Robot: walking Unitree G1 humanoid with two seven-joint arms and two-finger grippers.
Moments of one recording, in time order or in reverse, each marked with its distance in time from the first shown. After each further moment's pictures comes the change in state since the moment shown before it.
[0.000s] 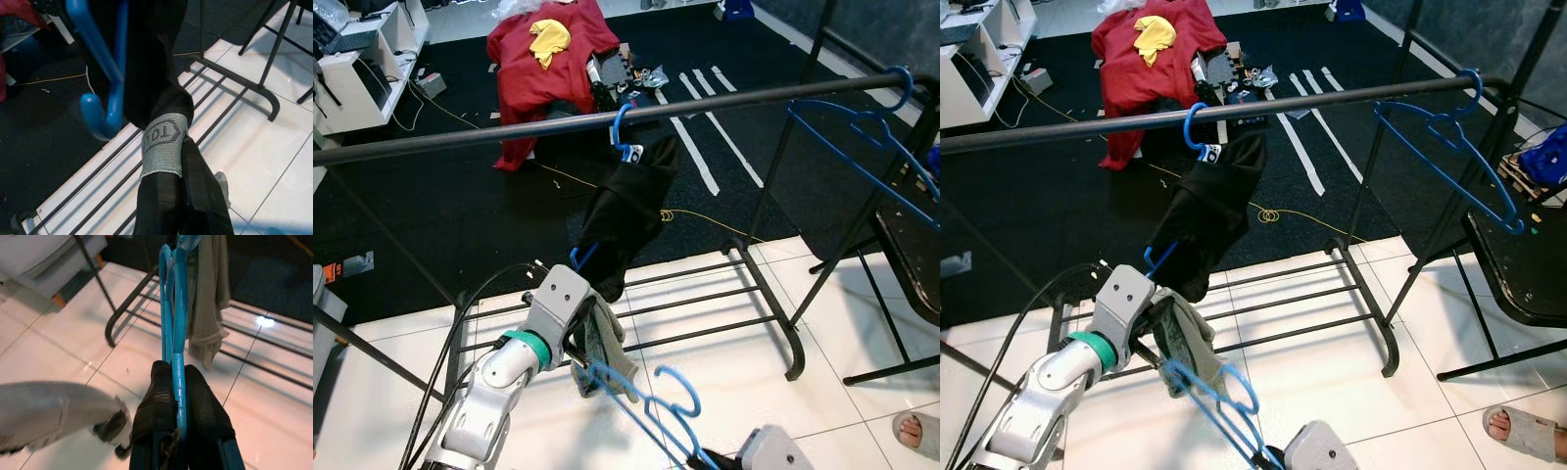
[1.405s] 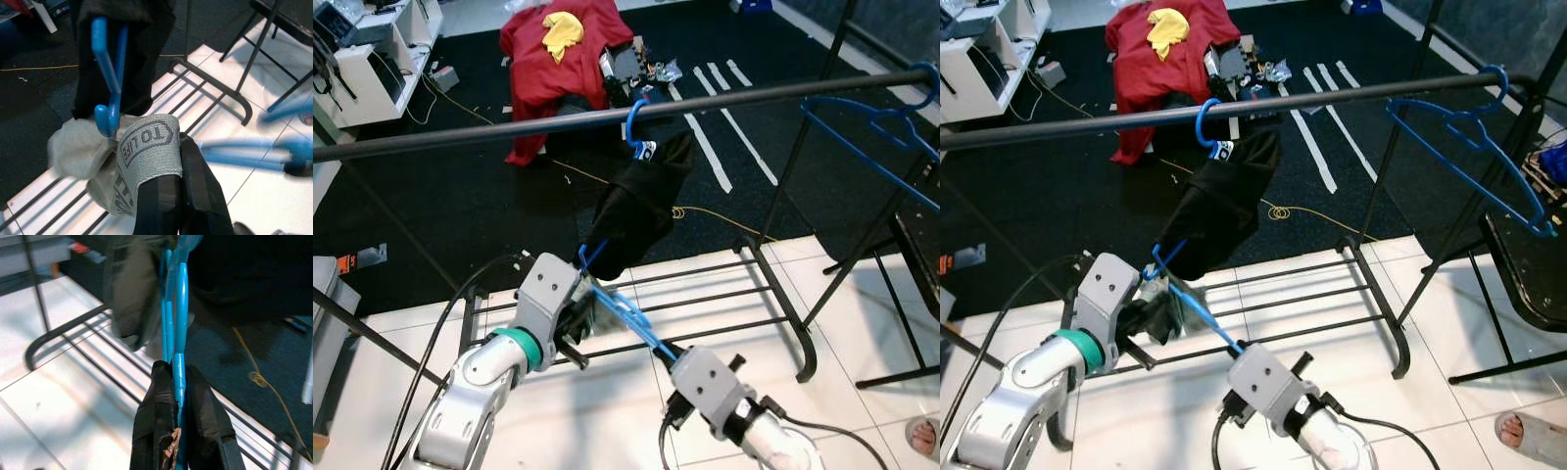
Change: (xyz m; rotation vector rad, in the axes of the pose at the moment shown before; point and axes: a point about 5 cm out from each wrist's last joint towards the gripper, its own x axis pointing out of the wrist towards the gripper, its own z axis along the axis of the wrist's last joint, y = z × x) left arm -0.019 0.000 0.025 -0.119 0.004 -0.082; right arm 0.087 -0.030 0.027 -0.410 -0.153 -0.045
